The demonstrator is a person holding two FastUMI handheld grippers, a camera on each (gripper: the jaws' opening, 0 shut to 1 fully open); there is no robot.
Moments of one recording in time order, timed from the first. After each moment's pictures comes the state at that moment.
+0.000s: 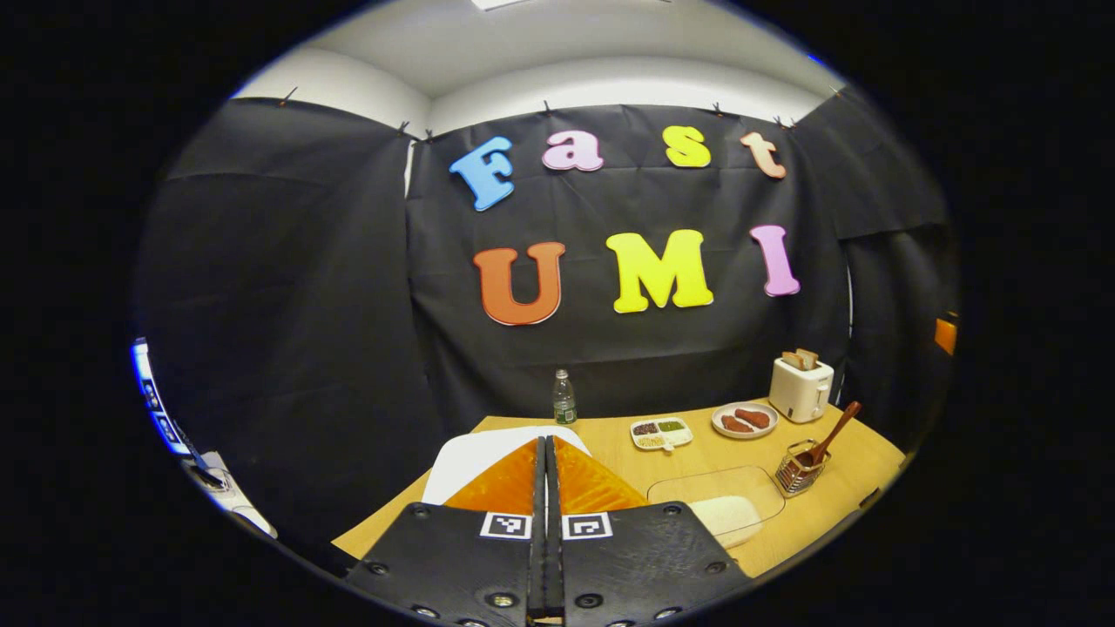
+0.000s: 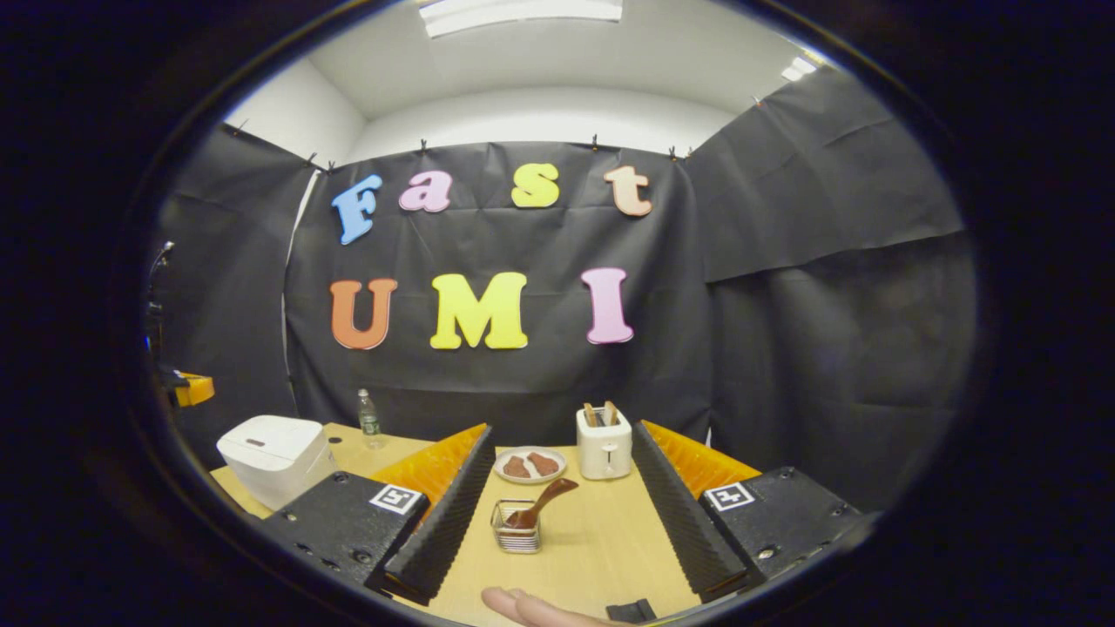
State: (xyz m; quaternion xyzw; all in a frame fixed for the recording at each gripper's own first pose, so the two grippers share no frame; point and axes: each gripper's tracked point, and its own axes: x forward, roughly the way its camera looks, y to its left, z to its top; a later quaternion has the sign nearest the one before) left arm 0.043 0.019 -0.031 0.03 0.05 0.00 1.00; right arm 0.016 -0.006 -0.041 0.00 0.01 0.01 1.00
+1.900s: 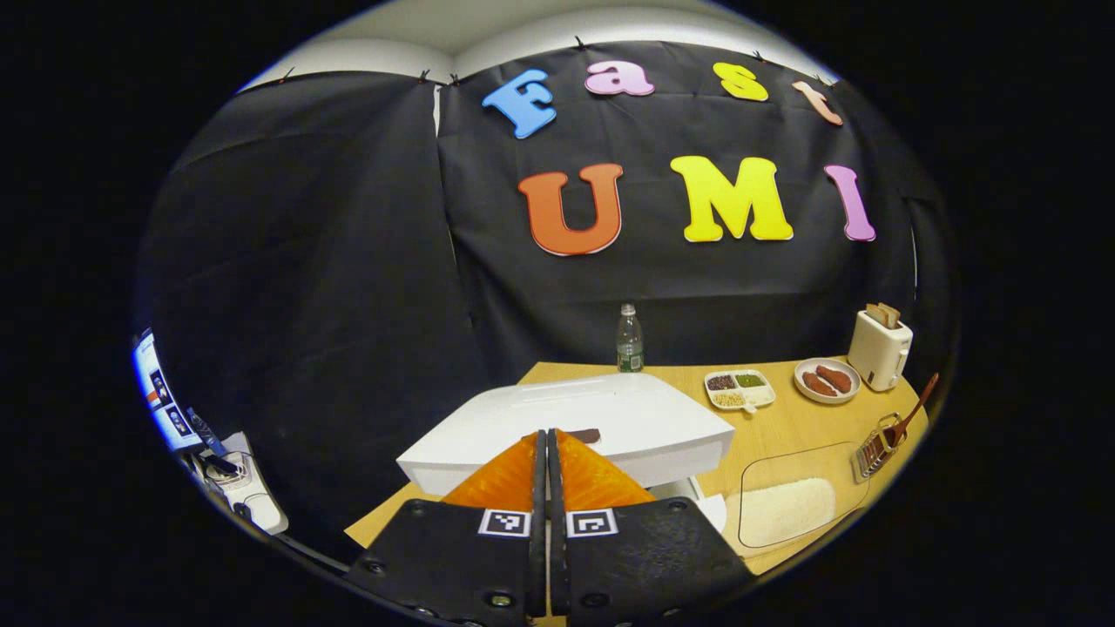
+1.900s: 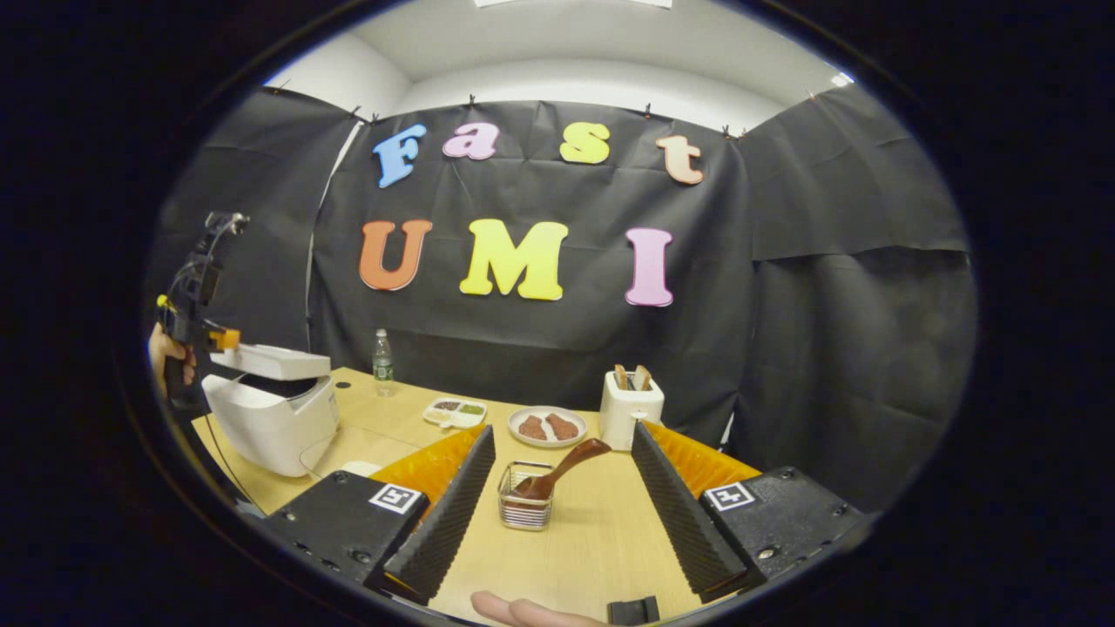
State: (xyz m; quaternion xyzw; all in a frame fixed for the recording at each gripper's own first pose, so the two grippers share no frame) left arm 0.112 0.072 -0.097 0.06 0.15 0.09 0.98; right arm 0.053 0.027 -0.126 -0.06 0.07 0.05 0.99
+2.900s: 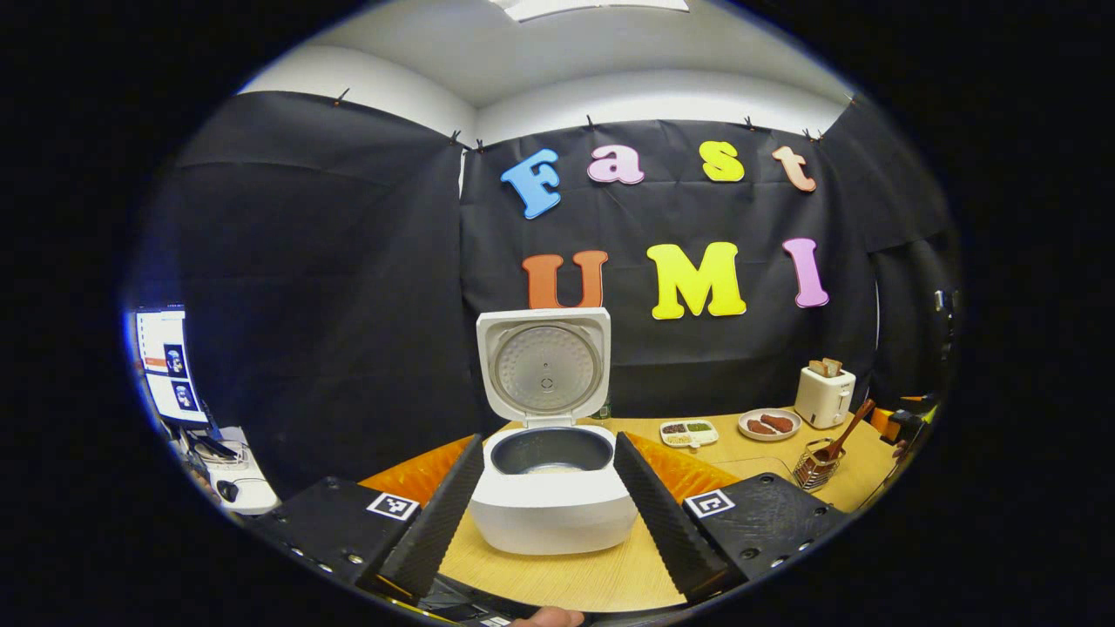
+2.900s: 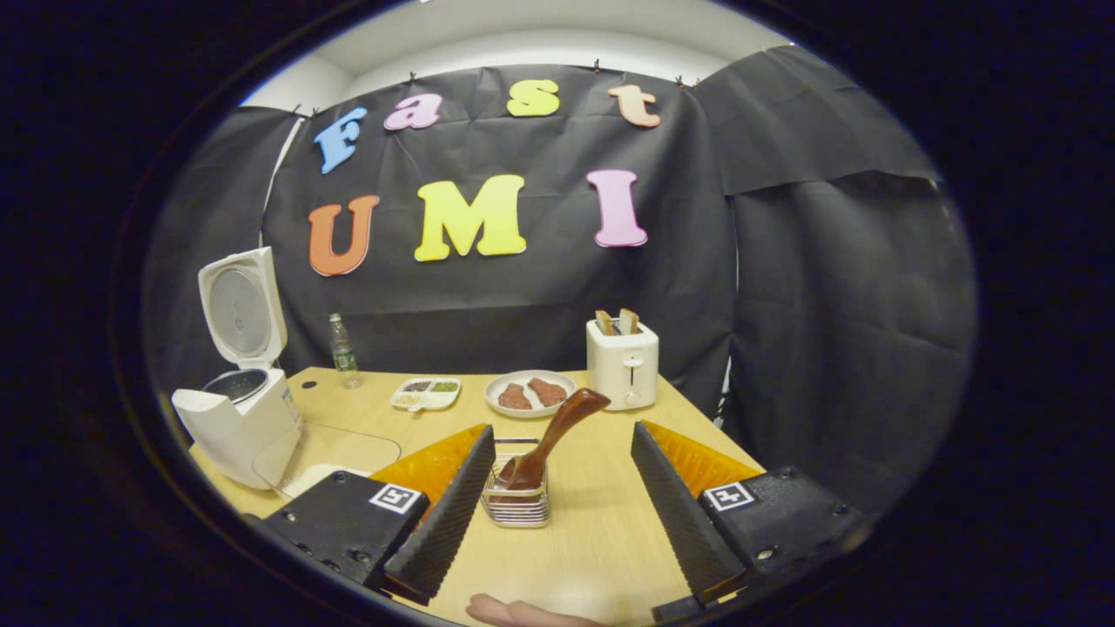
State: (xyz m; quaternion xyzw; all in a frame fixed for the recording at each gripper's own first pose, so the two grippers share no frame) left arm -0.038 0.040 -0.050 0.04 0.00 0.07 1.00; right arm 0.132 0.017 -0.214 0.02 0.13 0.00 0.99
